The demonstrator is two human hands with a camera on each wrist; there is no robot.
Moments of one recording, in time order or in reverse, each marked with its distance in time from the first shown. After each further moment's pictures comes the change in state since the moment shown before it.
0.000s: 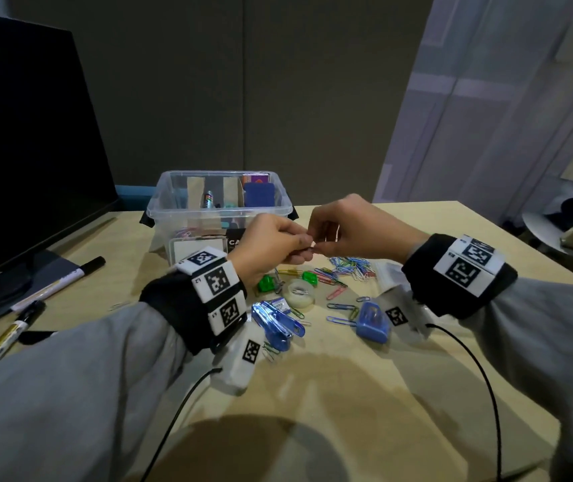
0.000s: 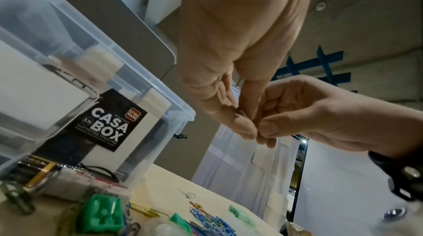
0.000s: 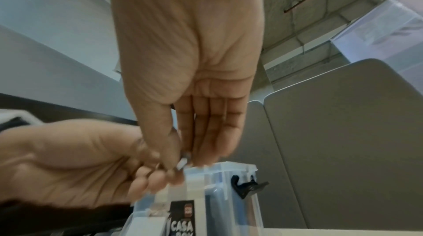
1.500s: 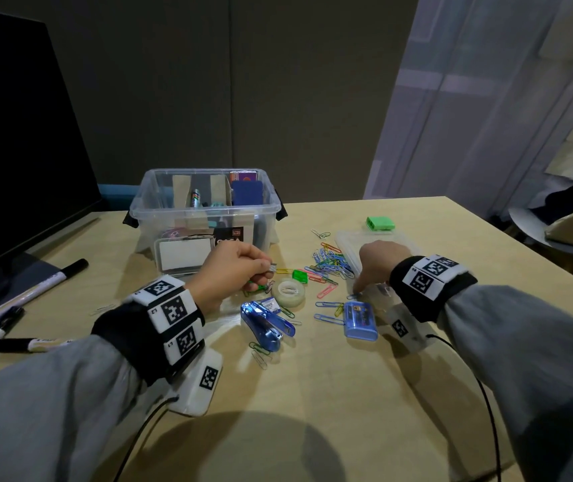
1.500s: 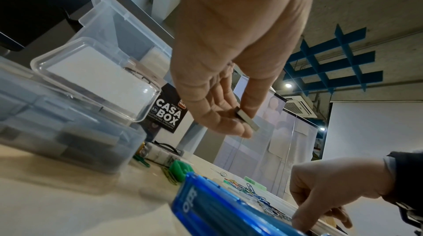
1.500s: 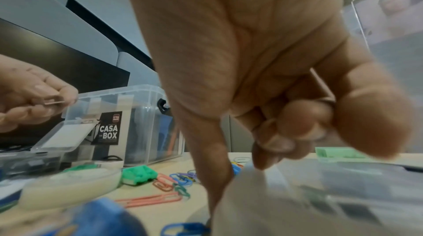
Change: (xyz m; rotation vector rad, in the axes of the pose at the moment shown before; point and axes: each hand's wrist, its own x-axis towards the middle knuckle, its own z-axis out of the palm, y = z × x) left_hand -0.011 -0.039 -0.024 0.081 0.053 -0.121; right_hand -0.023 0.068 0.050 -0.327 -0.454 0.788
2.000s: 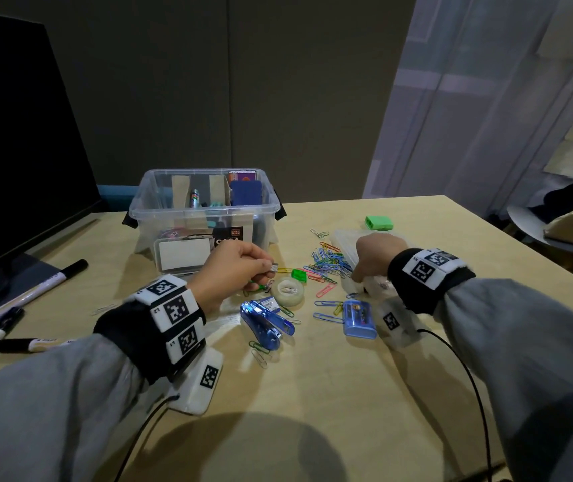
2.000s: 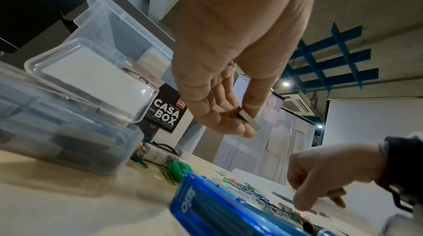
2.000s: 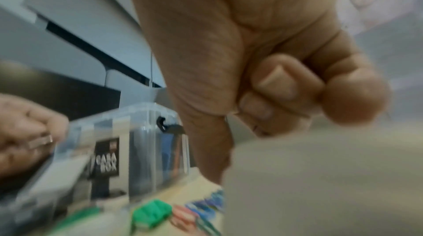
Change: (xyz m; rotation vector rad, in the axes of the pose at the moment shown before) left_hand -0.003 0.003 0.003 0.026 -0.008 0.013; right_hand -0.006 -0.003 -0.013 0.020 0.029 -0.009
